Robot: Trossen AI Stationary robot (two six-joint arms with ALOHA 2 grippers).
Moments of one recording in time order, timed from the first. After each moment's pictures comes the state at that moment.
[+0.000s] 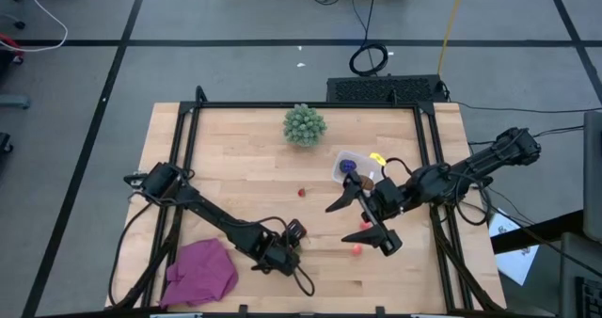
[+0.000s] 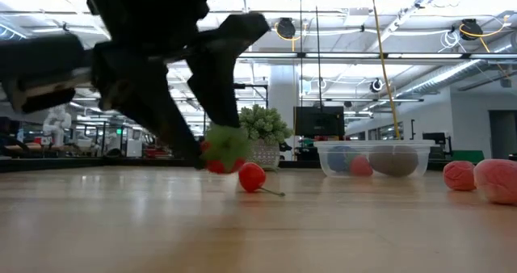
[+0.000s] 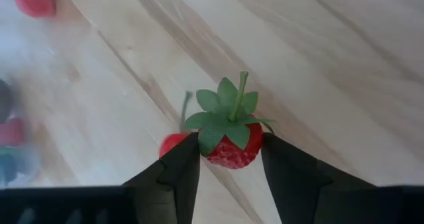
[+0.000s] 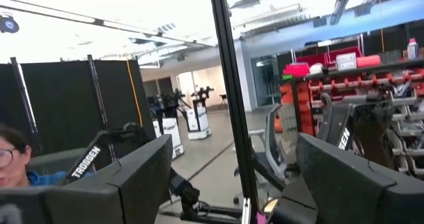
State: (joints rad) left arm -0.51 1.99 1.34 -0.48 -0.32 0.44; right arm 0.42 1.27 1.01 0.54 0.00 0.20
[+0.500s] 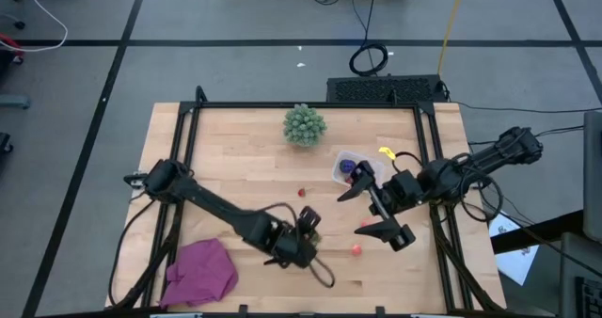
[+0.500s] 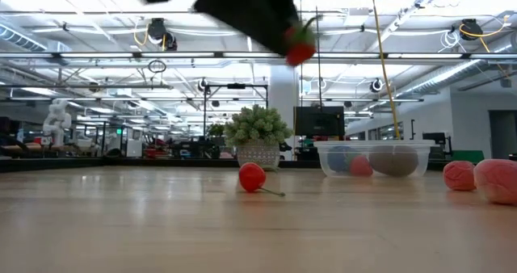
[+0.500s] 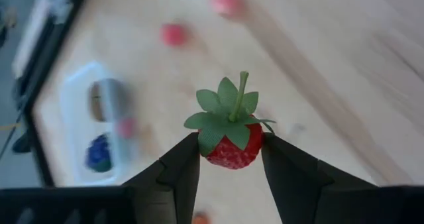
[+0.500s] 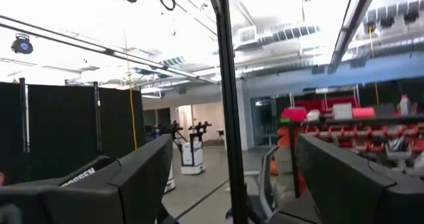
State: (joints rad) left arm -0.44 1.99 1.64 -0.67 -0.41 0.44; right arm 0.42 1.23 1.01 0.67 0.00 0.11
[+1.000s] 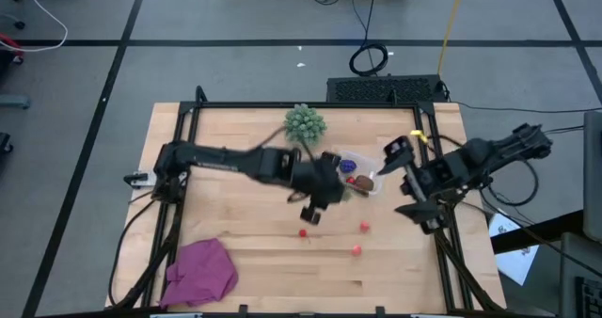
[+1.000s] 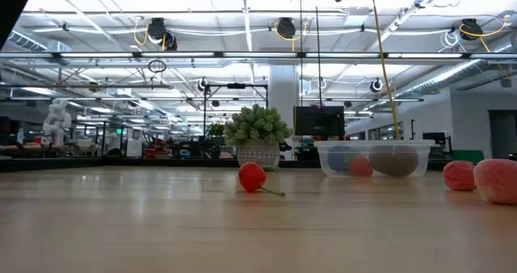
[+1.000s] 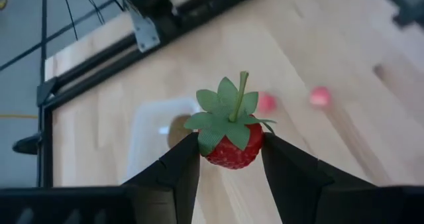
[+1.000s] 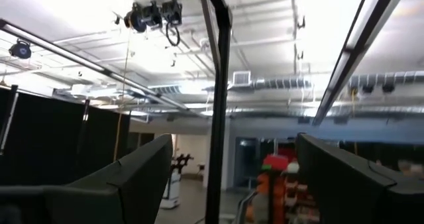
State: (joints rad) left arm -0.12 1.99 2.02 -0.78 -0.05 0.40; right arm 0.42 1.04 1.01 0.63 0.00 -0.07
